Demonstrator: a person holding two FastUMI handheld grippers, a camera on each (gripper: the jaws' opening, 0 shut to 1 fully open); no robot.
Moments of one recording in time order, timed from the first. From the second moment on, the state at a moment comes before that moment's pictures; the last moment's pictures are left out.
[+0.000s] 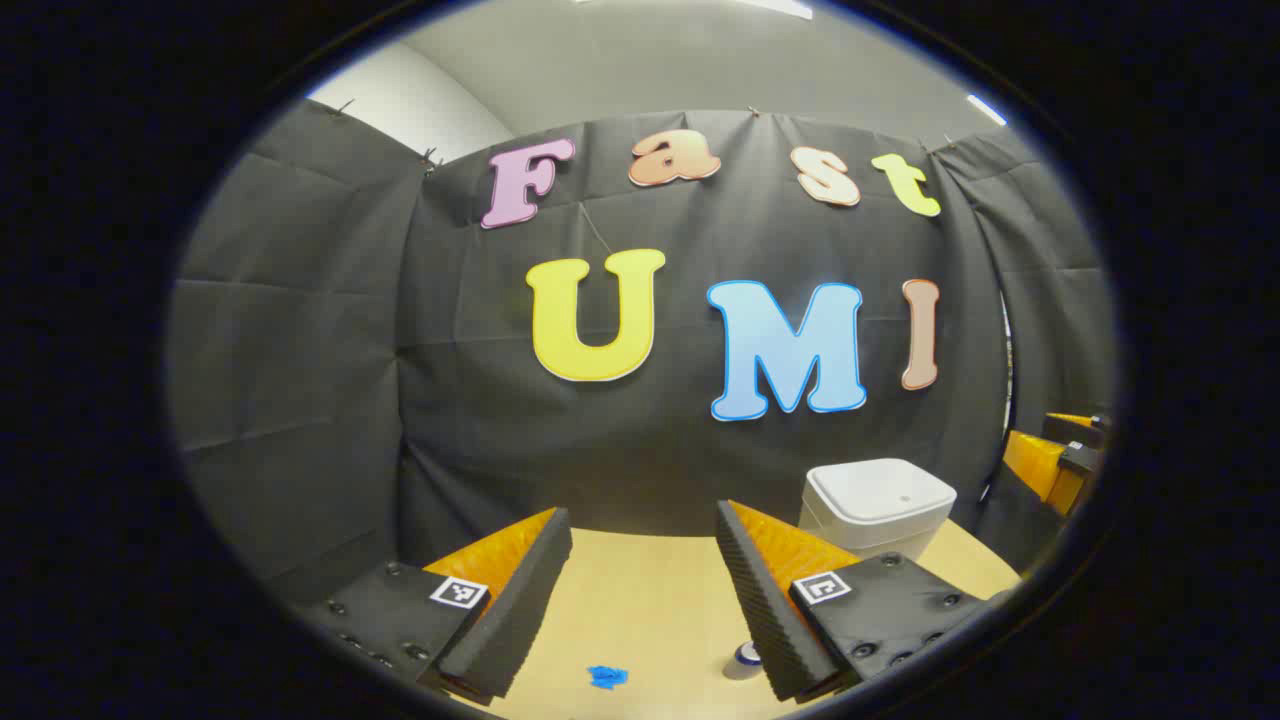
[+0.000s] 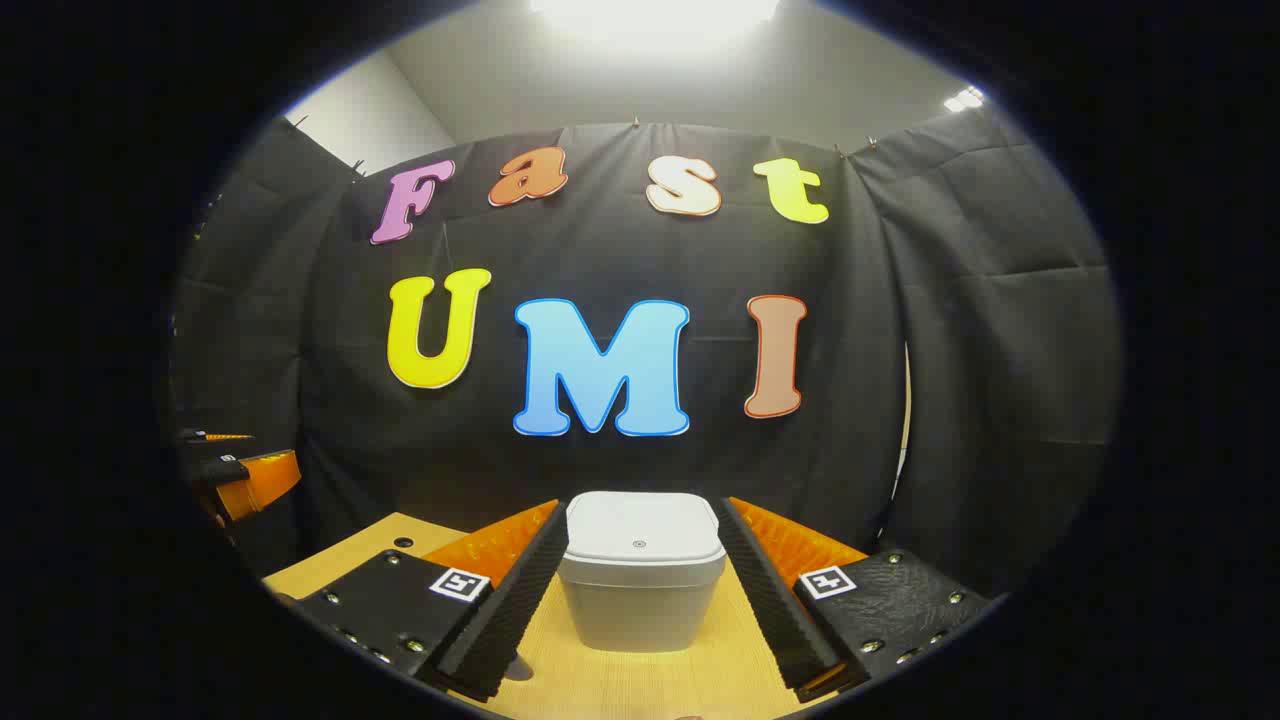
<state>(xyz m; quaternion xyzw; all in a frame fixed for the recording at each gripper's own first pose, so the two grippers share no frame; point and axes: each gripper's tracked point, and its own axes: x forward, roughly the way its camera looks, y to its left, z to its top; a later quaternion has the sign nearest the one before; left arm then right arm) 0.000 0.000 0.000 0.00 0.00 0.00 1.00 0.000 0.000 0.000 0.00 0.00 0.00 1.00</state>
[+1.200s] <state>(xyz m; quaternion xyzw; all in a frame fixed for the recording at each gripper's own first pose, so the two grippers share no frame) 0.001 -0.035 0.006 0.01 -0.01 -0.03 1.00 0.008 -0.015 -0.002 0.00 0.00 -0.01 1.00</state>
